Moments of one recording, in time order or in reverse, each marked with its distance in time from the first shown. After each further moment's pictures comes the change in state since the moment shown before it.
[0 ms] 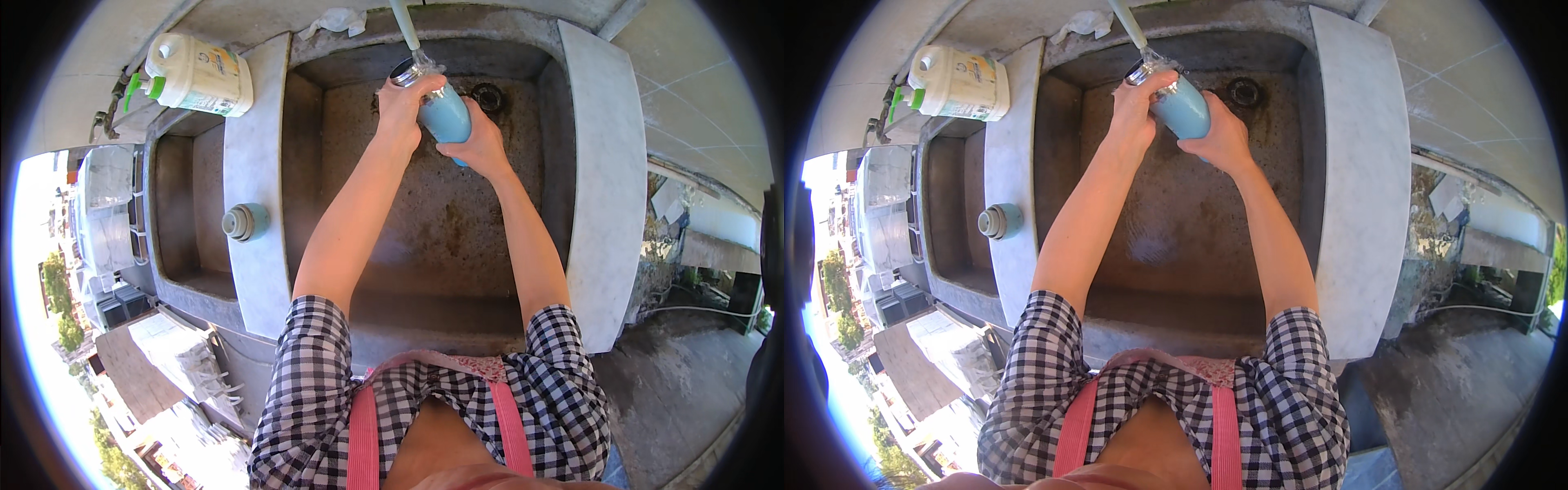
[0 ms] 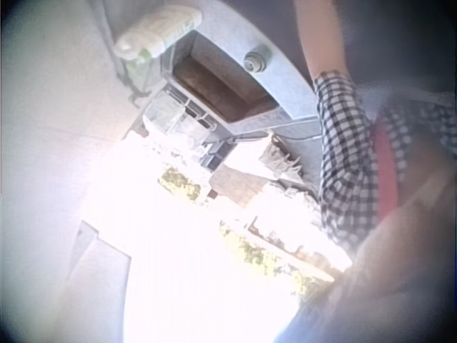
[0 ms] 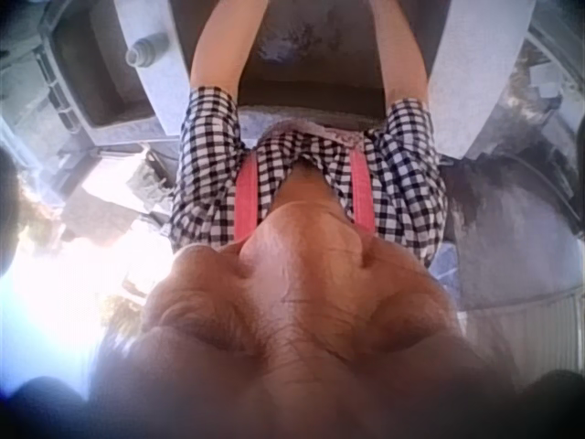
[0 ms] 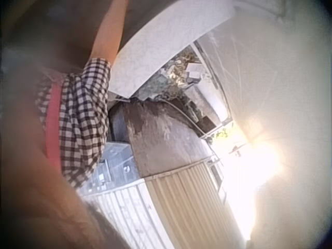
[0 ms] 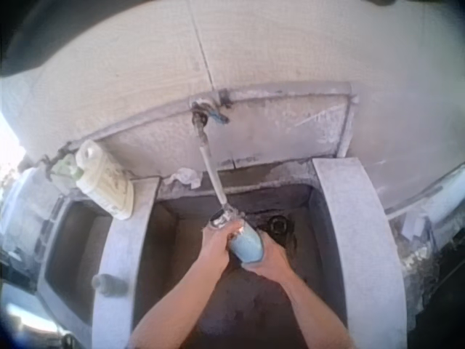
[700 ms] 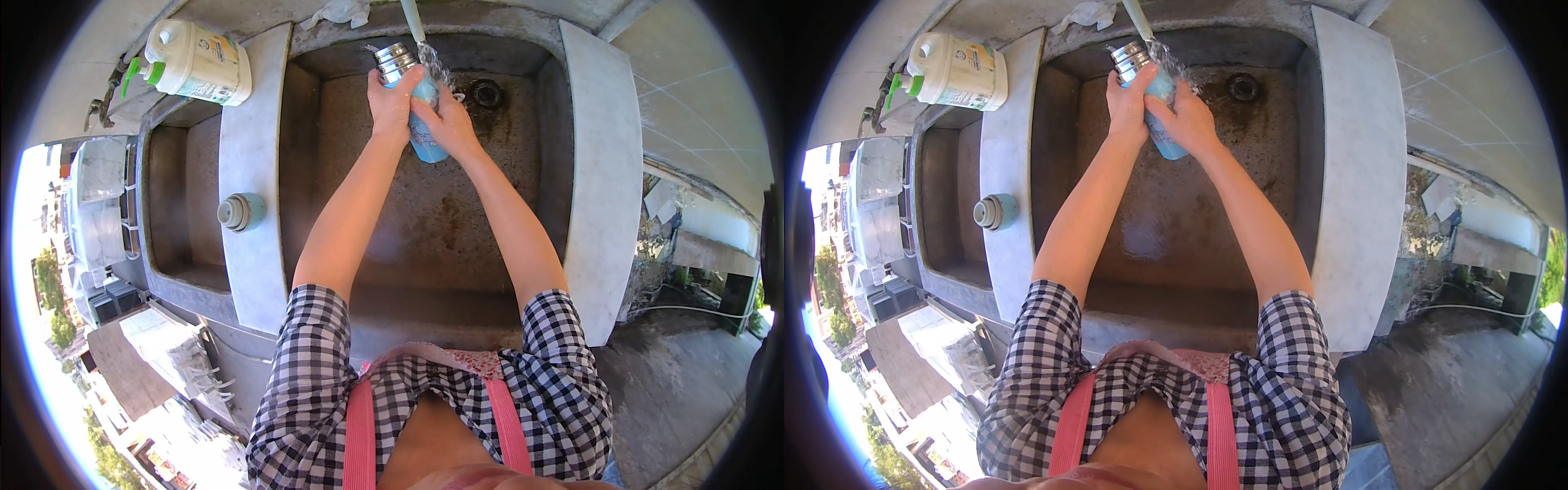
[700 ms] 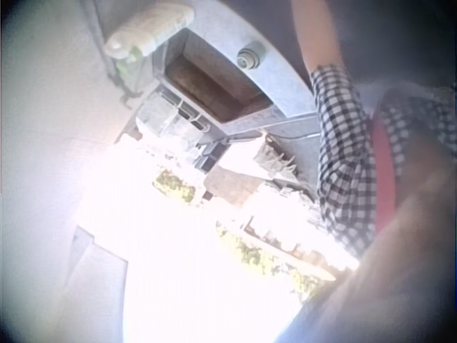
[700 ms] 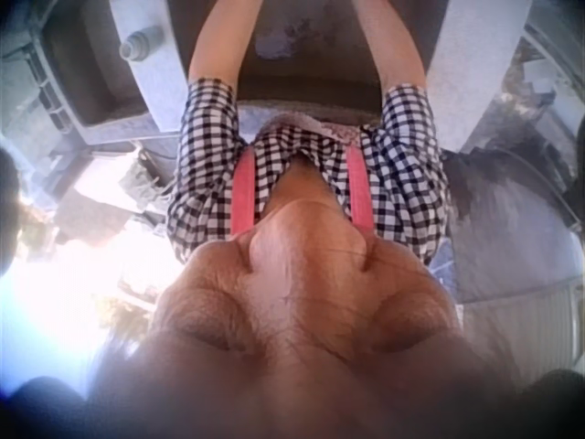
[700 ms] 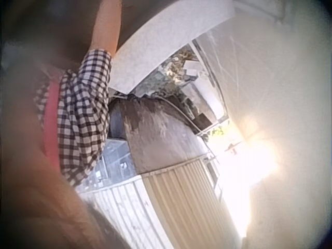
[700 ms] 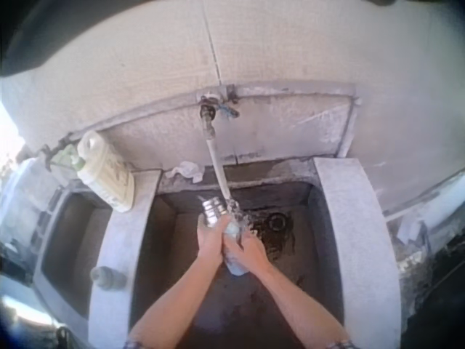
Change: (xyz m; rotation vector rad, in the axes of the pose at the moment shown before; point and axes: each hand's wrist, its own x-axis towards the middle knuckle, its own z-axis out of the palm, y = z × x) left_hand 0.006 -0.018 -0.019 -0.143 0.137 0.203; right_hand 0.014 -0.032 0.036 0.217 -0.033 0.079
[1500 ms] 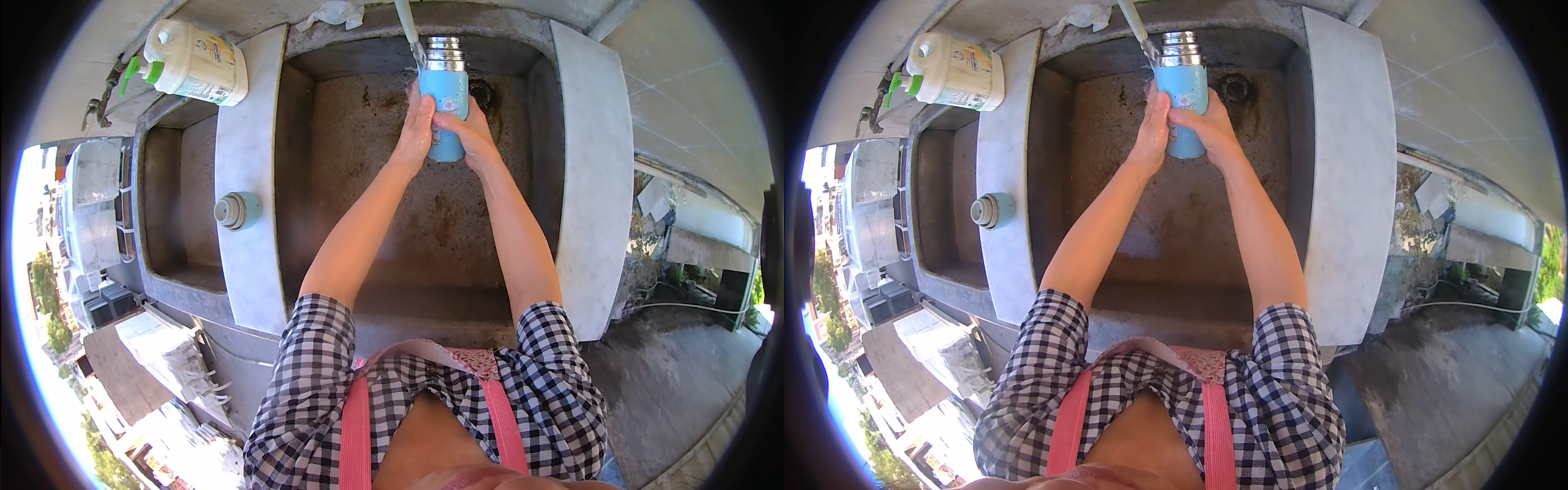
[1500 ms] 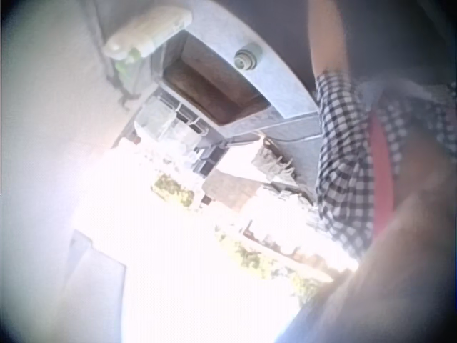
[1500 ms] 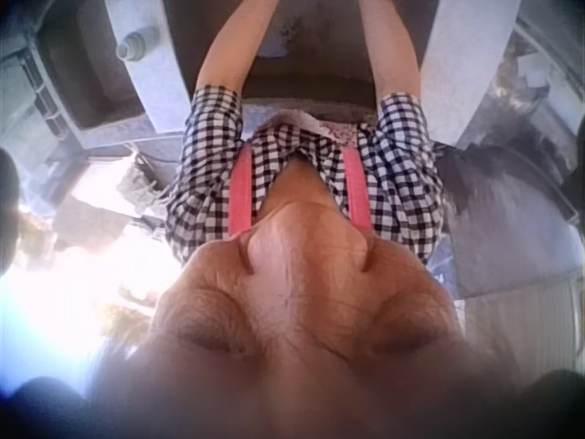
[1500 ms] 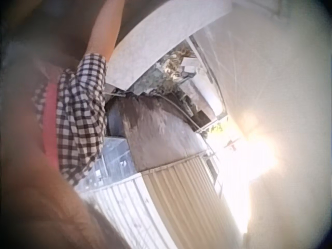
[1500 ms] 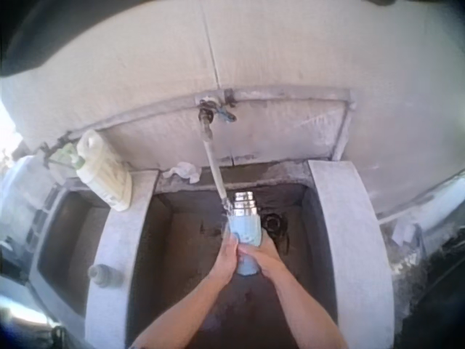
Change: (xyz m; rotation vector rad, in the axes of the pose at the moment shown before) left_hand -0.043 -0.023 -0.001 0.262 -0.493 0.081; right_hand -0.012 0.014 -0.030 0.584 0.025 0.168
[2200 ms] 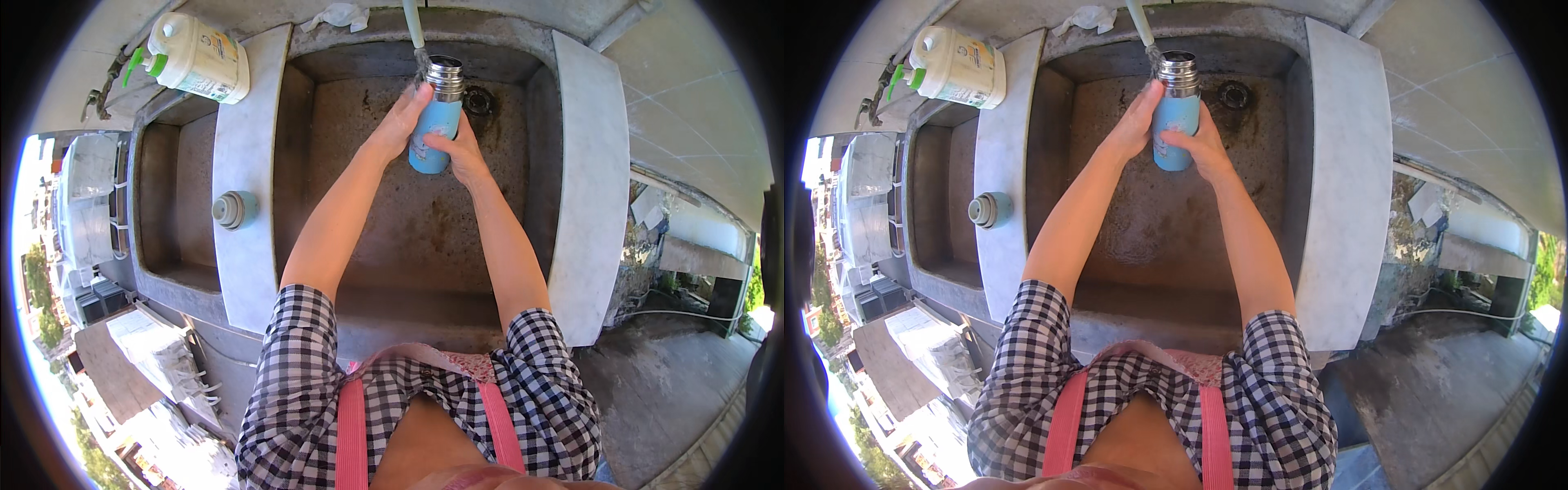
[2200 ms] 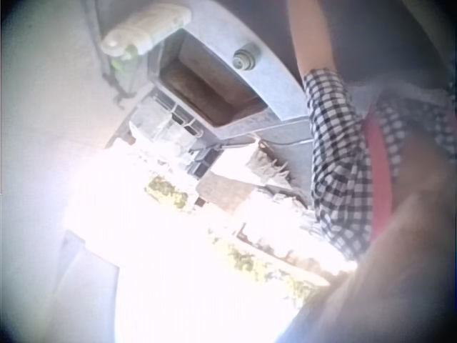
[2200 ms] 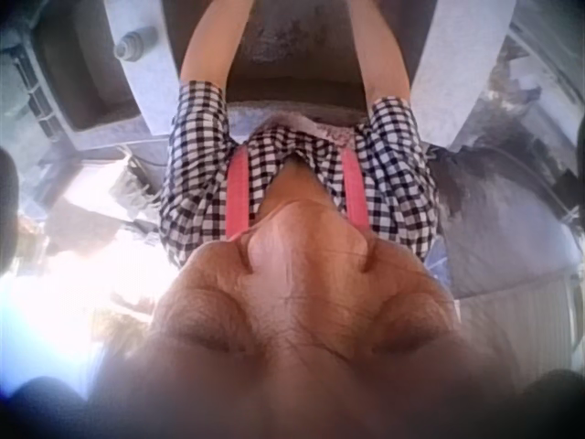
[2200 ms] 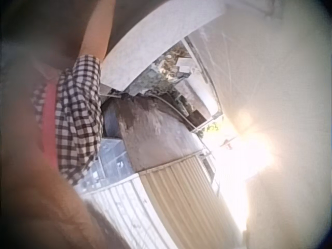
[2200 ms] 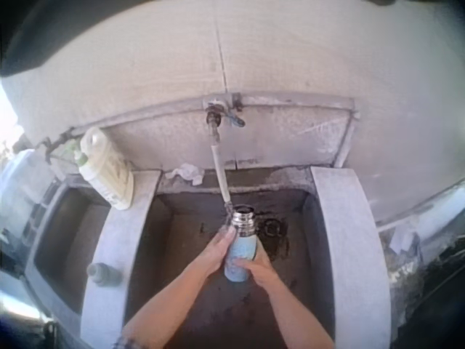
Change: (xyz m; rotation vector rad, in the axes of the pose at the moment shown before) left_hand 0.021 0.016 -0.029 -0.130 -0.119 -0.195; right_hand -0.004 0.022 0.004 0.053 -0.155 -0.048
